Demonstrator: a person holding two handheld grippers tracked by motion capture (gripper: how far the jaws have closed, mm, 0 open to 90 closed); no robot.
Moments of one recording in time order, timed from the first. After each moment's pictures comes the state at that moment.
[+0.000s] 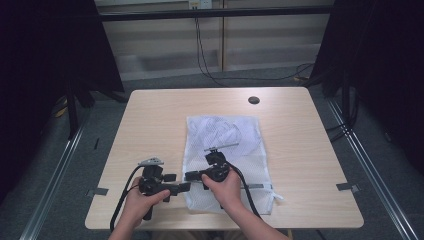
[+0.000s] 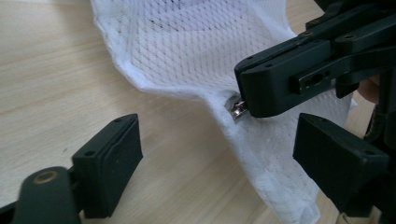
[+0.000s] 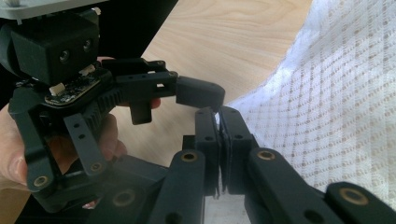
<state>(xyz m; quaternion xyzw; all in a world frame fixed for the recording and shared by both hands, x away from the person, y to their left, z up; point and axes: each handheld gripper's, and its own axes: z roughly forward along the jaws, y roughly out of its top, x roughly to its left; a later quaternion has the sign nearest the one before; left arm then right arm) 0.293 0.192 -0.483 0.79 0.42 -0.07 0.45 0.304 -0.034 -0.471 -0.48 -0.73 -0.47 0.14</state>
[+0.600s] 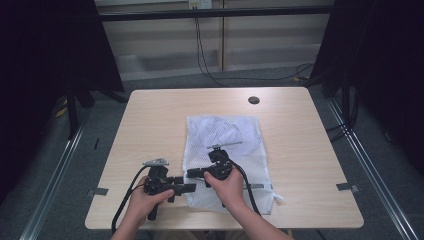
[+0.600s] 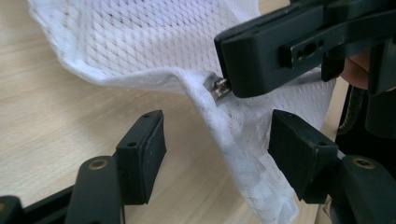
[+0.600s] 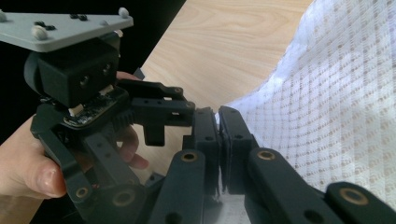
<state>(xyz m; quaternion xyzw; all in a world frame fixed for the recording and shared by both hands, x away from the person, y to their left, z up) 0.296 0.181 -0.490 0.79 0.39 -0.11 0.46 0.305 -0.042 -0.464 -0.48 -0.72 -0.48 0.13</state>
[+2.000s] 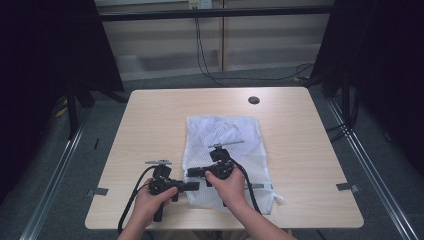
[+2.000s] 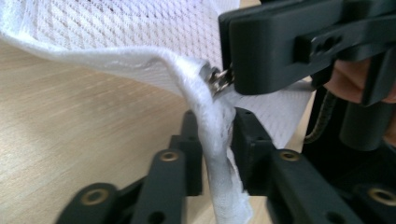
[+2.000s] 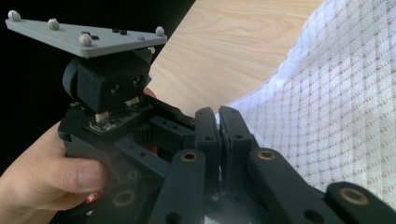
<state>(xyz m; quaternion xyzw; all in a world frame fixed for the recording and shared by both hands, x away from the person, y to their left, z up) 0.298 0.174 -0.497 0.75 0.41 -0.18 0.48 0.304 -0.045 -0.460 -0.48 -0.72 -0.48 0.14</state>
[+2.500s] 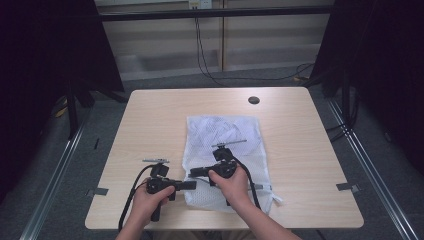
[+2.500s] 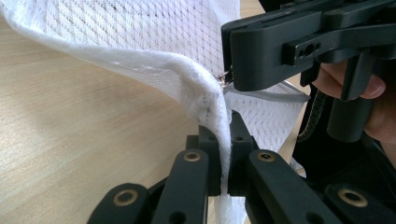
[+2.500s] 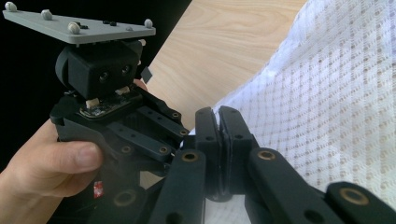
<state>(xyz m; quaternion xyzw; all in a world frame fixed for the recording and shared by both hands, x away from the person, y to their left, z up) 0.298 0.179 -0.492 0.75 0.42 -0.19 0.47 0.308 -0.054 -0.463 -0.48 -0.72 -0.48 0.15</state>
